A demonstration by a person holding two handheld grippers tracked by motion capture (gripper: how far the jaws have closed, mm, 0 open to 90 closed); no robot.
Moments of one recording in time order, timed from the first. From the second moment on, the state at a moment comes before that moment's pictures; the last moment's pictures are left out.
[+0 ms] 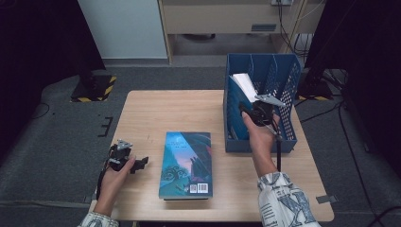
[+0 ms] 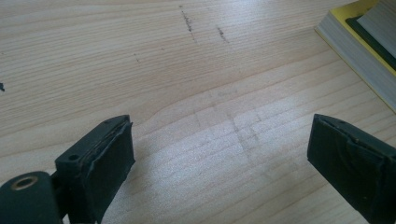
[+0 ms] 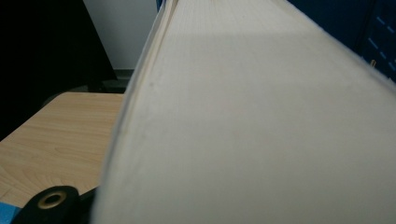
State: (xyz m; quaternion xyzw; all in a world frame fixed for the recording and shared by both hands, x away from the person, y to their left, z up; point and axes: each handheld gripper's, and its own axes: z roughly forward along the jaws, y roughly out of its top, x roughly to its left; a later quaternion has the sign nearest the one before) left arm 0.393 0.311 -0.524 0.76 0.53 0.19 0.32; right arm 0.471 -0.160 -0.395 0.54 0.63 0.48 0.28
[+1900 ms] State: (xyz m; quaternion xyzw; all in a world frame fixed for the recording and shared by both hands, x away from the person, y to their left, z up) left arm 0.393 0.310 -0.525 0.77 0.53 0.19 0.32; right arm 0.473 -0.159 -0.363 0.55 0.63 0.47 0.28
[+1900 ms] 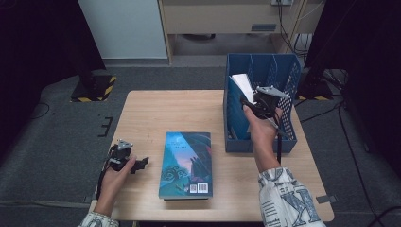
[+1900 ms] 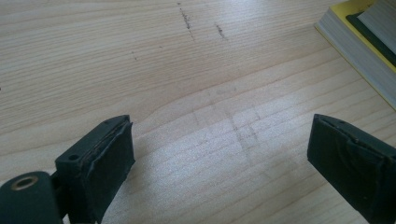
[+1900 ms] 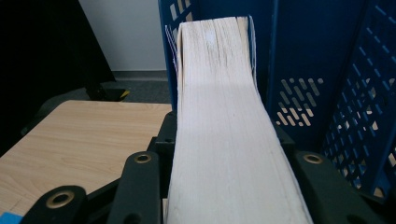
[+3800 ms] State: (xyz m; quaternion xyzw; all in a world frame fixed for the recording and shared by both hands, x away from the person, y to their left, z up) left arm 0.394 0.311 -0.524 0.77 0.52 0.19 0.32; right arm 0.503 -0.141 -0.354 0.55 0.58 0.50 0.34
